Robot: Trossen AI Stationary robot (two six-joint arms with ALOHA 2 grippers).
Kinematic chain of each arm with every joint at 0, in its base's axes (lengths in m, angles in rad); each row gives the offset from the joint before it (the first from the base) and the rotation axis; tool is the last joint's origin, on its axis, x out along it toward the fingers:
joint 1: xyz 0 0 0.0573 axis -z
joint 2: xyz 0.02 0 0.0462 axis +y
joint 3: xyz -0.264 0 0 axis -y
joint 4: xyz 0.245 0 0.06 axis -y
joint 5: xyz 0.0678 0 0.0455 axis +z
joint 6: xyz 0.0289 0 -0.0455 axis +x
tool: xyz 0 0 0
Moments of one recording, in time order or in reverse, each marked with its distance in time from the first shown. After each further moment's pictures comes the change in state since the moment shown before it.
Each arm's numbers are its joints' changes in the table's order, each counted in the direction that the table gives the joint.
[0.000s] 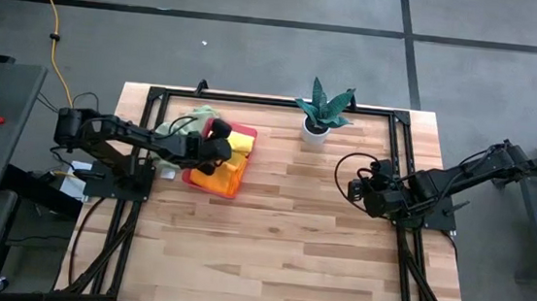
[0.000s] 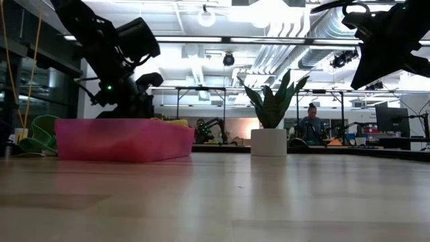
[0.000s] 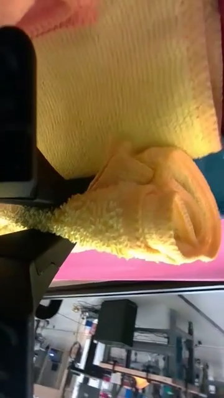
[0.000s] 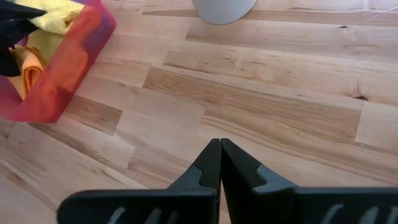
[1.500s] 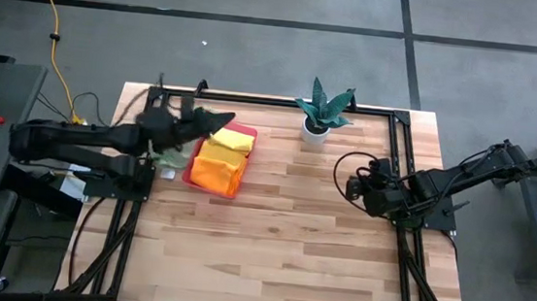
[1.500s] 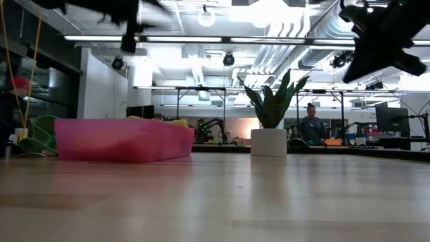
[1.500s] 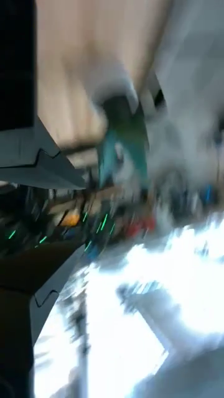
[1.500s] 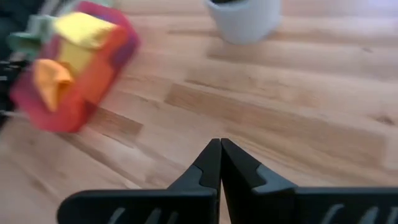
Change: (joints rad) left arm 0.015 -0.513 0.001 0.455 -0.298 1.074; right arm 0.000 0.000 0.000 0.070 -0.057 -0.055
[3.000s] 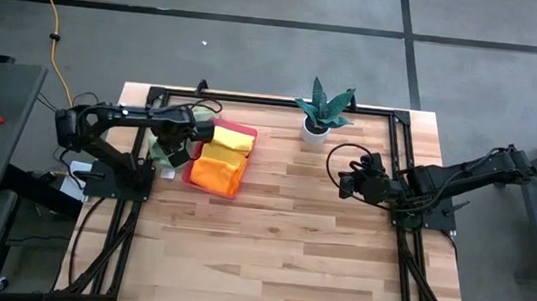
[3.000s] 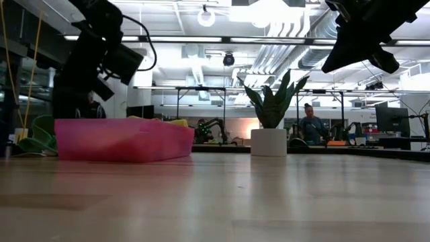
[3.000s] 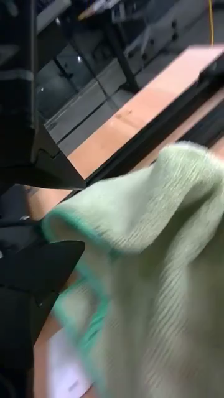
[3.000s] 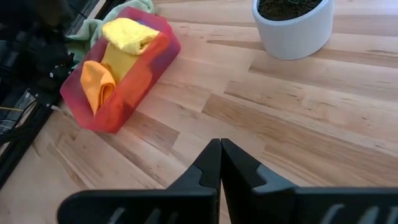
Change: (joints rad) left arm -0.310 0.519 0.231 -1.678 0.122 0.846; right arm 0.107 0.000 0.000 0.250 0.063 -0.271
